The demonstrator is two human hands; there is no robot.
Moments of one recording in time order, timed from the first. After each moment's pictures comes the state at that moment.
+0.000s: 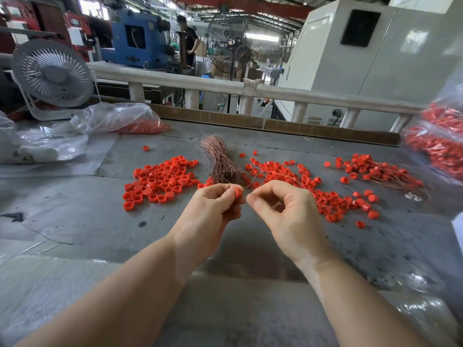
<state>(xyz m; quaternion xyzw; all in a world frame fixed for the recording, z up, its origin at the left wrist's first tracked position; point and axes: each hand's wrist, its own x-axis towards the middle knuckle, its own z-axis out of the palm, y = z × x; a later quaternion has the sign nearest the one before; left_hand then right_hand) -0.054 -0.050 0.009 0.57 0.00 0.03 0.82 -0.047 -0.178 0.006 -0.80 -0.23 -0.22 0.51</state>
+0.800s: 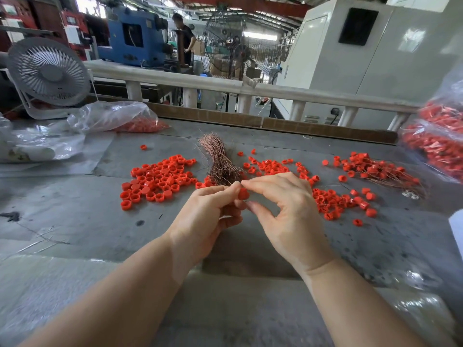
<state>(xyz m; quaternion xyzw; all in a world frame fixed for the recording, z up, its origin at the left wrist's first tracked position) -0.056 -0.044 0.009 0.57 0.00 -0.04 0.82 -0.046 -0.181 0.006 -0.82 -0.30 -0.40 0.28</state>
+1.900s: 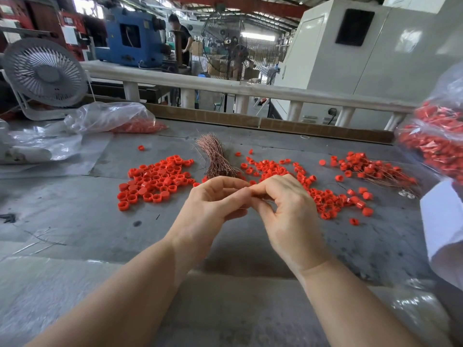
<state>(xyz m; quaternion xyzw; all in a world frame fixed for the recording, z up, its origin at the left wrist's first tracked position) -0.059 -0.048 0.006 0.61 -0.09 0.05 0.79 -0.047 -0.182 0.008 -0.82 -0.28 -0.38 0.32</state>
